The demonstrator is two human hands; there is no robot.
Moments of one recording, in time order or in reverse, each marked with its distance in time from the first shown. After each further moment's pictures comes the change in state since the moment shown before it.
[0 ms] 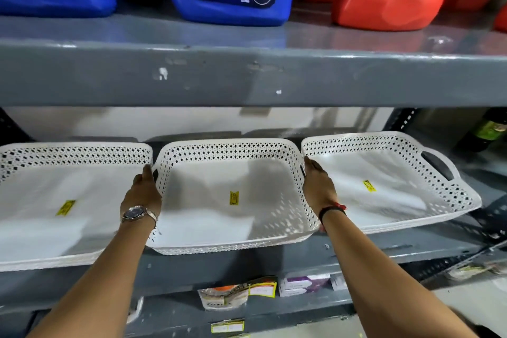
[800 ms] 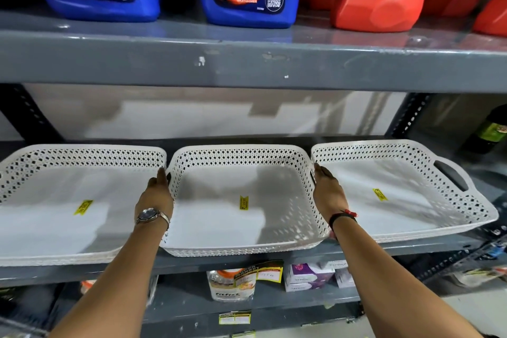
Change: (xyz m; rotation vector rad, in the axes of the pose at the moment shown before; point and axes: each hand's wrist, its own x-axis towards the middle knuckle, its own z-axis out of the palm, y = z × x) left_hand -0.035 -0.016 -0.005 0.018 -0.012 0.047; right_hand -0.036 0.010 -0.001 0.112 0.029 0.035
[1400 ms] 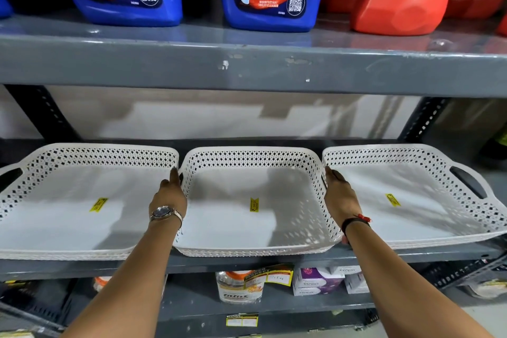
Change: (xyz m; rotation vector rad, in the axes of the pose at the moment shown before) left_hand 0.007 -0.002 0.003 -0.017 0.004 -0.040; right_hand 0.000 -0.005 -0.004 -0.052 -0.024 -0.017
